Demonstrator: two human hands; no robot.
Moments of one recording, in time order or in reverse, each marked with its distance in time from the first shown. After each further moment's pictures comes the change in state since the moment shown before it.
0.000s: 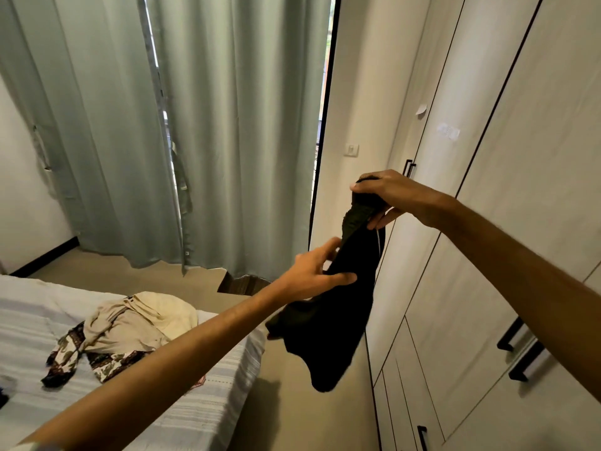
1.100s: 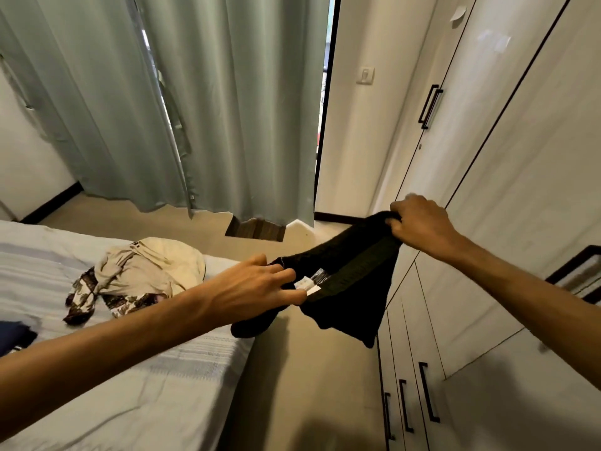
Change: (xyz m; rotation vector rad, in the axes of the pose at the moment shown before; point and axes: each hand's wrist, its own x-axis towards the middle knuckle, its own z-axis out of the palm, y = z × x) left_hand -0.110 -0.054 -0.025 1.272 -0.392 0.348; right_hand 0.032 0.193 0.074 -0.838 0.189 -0.019
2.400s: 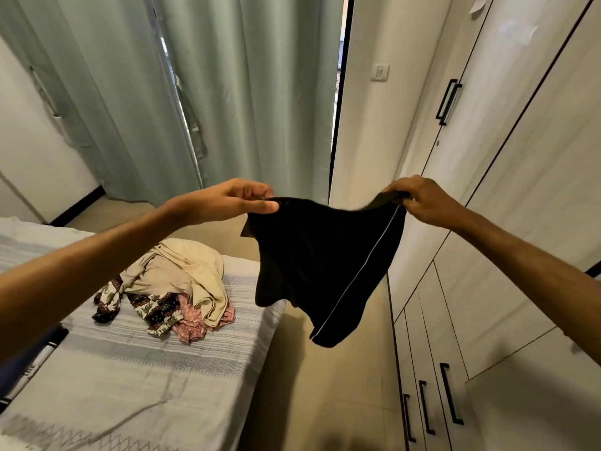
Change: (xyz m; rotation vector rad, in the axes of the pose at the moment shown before) left_hand -0.023 -0.142 -0.050 -1.245 0.034 -0.347; right_hand 0.044 0.003 -0.003 0.352 0.013 -0.368
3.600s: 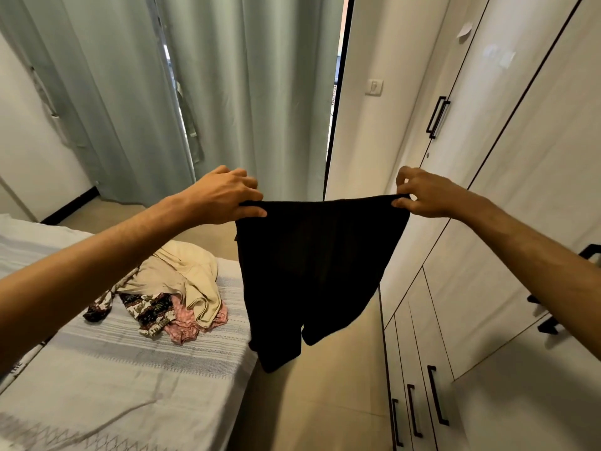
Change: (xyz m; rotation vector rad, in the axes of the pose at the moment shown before) left_hand -0.010 -0.011 -0.013 1.293 0.183 0.112; right_hand 0.002 0.007 -0.041 -0.299 -0.169 -0.053
